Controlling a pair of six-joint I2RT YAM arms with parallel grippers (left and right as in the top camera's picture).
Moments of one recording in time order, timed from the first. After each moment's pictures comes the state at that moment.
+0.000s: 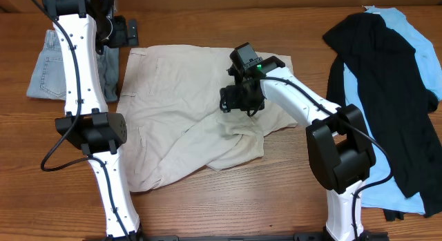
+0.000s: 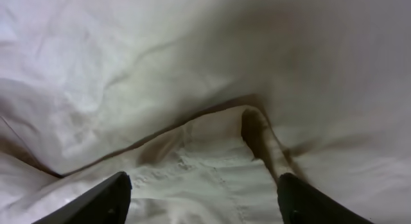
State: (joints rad) left arm 0.12 2.52 2.90 -1.65 0.09 -0.03; right arm 0.49 2.13 1.63 -0.86 -0.25 0.37
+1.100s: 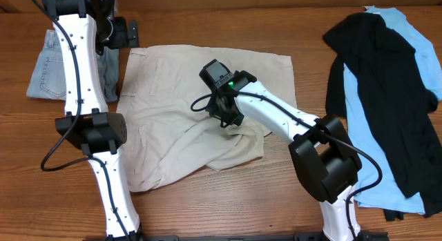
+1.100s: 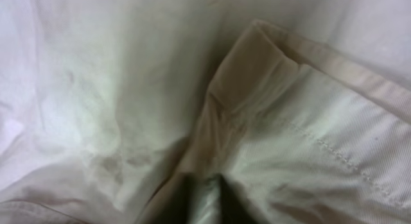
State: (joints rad) left arm 0.12 2.52 2.90 -1.66 0.09 -0.03; right arm 0.66 2.13 1.64 -0.86 -0.01 1.09
